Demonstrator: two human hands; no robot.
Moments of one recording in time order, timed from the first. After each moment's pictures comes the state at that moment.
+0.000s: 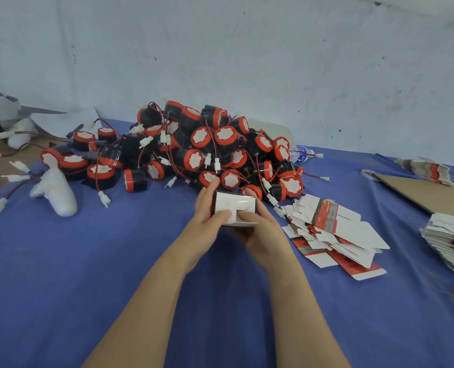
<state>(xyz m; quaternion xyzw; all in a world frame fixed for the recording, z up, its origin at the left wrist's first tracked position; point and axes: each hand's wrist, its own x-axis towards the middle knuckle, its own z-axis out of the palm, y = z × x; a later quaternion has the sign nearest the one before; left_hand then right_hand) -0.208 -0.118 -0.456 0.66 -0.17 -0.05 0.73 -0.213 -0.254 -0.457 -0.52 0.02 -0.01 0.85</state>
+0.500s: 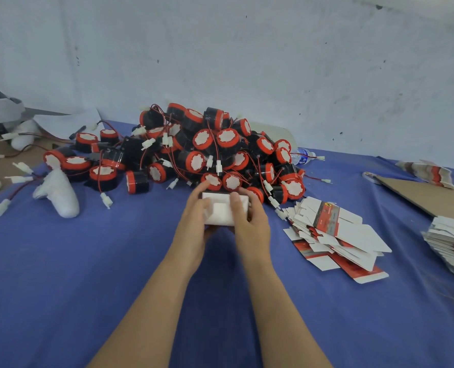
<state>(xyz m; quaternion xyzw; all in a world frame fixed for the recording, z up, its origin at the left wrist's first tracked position) -0.206 -0.120 -0.452 0.53 -0.08 -0.01 0.85 -0.214 -0.221 -0.460 -0.70 0.01 -0.23 0.68</state>
